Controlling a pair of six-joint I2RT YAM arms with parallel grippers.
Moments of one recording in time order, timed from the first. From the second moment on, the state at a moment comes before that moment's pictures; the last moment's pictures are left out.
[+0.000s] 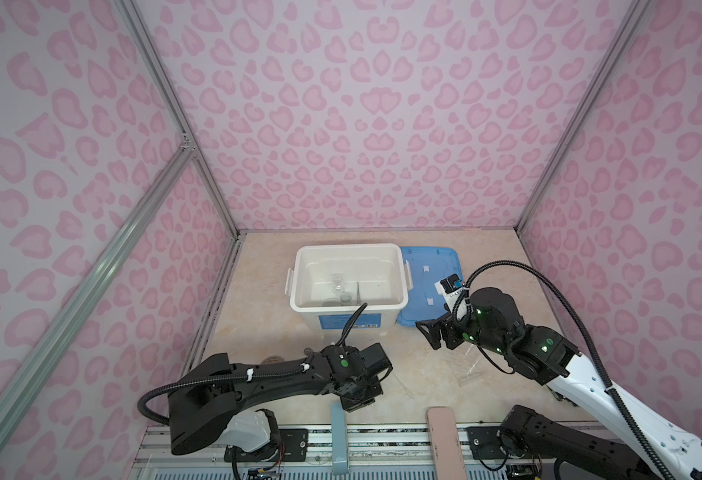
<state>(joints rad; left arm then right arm) -1.14 1.37 0.80 -0.70 0.10 -1.46 0.73 0.91 0.95 -0.65 0.01 0.21</state>
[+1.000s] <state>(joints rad) -0.83 1.31 1.46 -0.94 -0.16 -0.71 0.64 1.15 1.20 -0.52 -0.11 0.31</state>
